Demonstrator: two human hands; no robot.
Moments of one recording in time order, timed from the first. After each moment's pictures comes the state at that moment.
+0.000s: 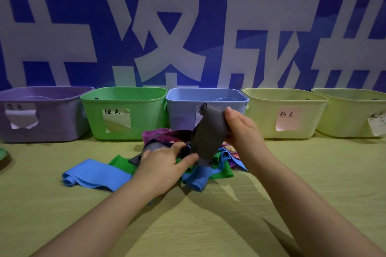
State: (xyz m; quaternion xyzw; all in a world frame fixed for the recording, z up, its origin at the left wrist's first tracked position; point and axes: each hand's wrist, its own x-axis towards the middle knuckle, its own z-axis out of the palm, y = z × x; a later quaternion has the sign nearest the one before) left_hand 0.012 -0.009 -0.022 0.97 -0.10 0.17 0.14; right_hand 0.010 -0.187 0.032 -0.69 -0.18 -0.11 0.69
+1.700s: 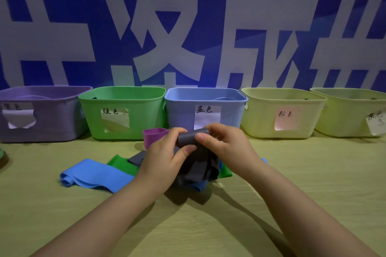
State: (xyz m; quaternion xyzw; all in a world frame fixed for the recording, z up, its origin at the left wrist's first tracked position) left_hand -0.005 -0.018 -0.009 0.85 -0.19 0.31 0.39; right_hand 0.007 -0.182 0.021 -0.83 -0.25 -0.16 0.46
